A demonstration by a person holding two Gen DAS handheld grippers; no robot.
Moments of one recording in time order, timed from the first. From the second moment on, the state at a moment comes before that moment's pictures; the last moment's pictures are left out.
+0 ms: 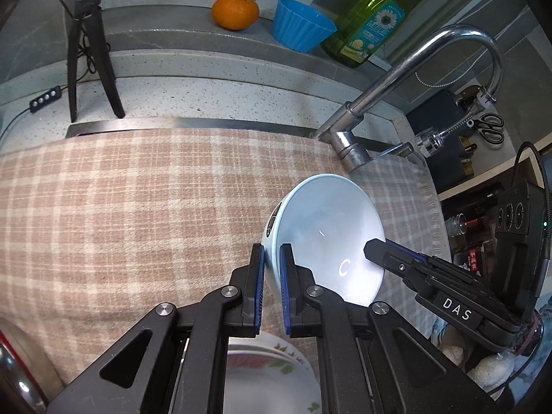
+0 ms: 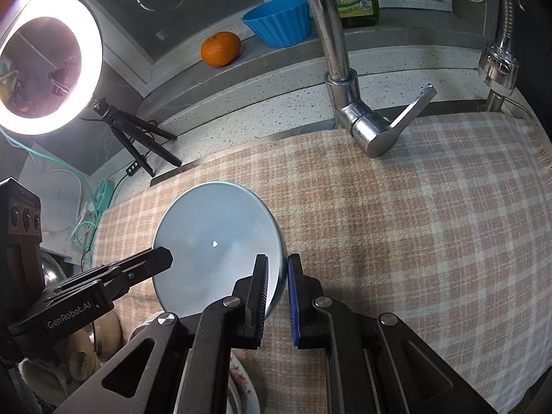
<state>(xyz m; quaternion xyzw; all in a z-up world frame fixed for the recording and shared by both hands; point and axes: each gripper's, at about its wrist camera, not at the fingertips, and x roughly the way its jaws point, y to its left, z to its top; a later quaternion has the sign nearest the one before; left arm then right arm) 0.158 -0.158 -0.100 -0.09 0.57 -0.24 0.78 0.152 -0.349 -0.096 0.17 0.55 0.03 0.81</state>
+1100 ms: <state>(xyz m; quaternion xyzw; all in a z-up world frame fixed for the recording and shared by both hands) 0.100 -0.004 -0.069 -0.16 0.53 -0.18 0.81 0.128 -0.196 -0.059 0.11 0.55 0.12 0.82</state>
